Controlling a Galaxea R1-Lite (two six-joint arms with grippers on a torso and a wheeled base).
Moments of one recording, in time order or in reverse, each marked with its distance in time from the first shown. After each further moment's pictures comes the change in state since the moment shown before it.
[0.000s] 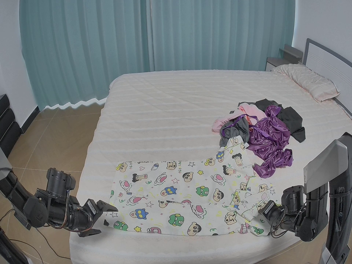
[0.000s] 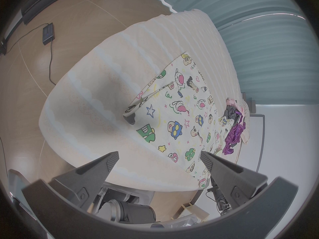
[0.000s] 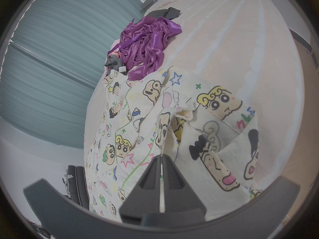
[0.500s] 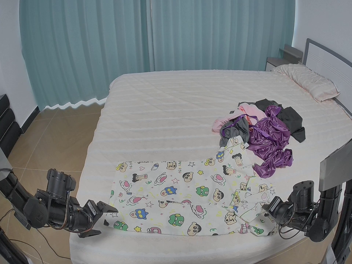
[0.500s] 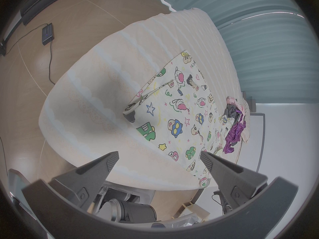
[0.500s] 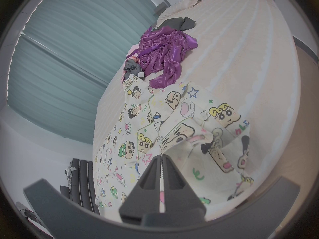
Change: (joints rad) left arm -0.005 0.000 0.006 -0.001 0.001 0.000; right arm 0.026 -0.191 0.073 0.044 0.000 -0.064
